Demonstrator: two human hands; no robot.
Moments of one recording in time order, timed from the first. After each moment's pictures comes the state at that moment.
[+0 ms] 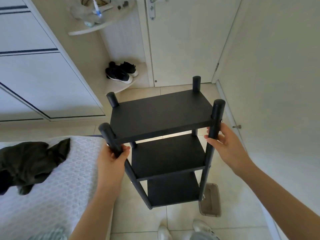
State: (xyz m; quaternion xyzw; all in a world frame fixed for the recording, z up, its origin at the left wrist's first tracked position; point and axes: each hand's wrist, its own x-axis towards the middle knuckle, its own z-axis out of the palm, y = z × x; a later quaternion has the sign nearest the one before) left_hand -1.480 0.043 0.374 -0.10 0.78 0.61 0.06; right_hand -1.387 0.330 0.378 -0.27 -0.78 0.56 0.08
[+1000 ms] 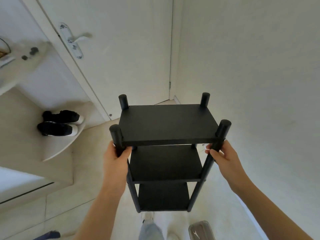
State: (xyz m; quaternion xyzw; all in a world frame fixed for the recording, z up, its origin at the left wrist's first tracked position) left_hand -1.717 0.372 0.384 0.04 0.75 0.63 0.19; right_hand -1.517 0.570 0.381 -0.48 -0.65 0.57 0.19
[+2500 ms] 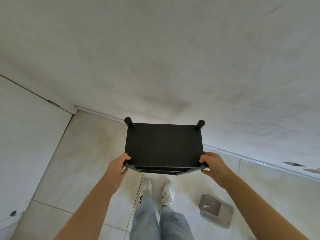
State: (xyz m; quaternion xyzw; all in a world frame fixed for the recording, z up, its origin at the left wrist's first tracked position) left_hand -1.810 0.826 0.143 0.10 0.70 0.26 0.66; right_hand -1.498 0.800 0.177 -0.75 -0.14 0.60 0.22
